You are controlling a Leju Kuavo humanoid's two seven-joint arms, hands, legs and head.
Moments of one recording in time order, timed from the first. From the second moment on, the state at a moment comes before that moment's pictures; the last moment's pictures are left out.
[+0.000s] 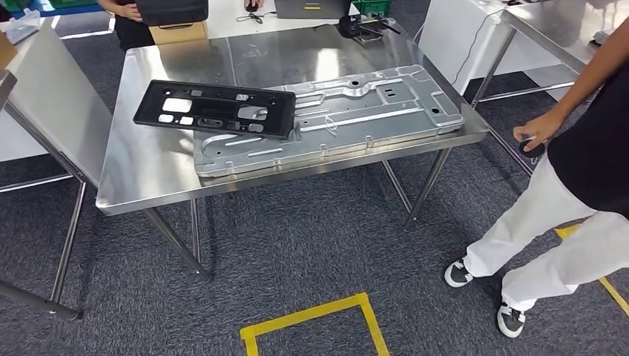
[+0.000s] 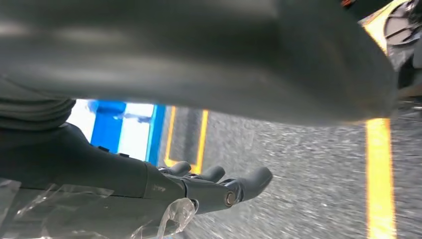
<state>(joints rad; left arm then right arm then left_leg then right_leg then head) -0.11 0.00 -1.12 -0.23 0.69 0.42 0.08 -0.07 0.05 0.44 -0.25 -0.23 -0.23 0.35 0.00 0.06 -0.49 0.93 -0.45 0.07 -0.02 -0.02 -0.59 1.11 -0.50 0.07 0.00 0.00</state>
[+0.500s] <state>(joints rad) -0.11 0.00 -1.12 -0.23 0.71 0.41 0.08 -0.07 0.06 0.40 -0.24 -0.29 -0.19 0.19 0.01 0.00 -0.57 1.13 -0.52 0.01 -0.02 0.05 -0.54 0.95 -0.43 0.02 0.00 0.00</state>
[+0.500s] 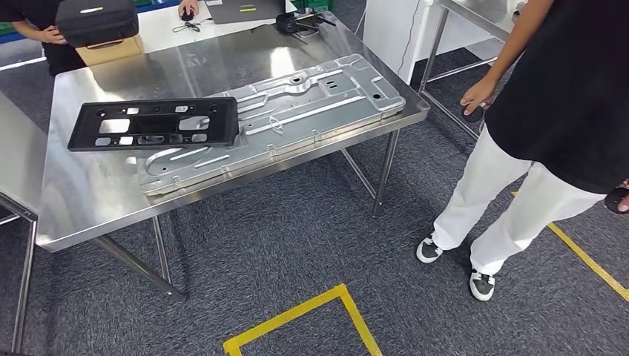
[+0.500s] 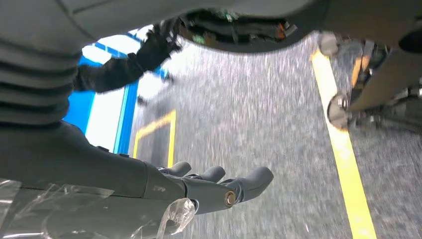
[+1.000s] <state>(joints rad) -0.11 0.00 -1.12 -0.23 0.70 0.41 0.05 -0.07 0.06 0.39 -0.22 -0.26 -0.22 0.19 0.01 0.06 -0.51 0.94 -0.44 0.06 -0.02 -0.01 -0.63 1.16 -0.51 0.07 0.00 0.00</state>
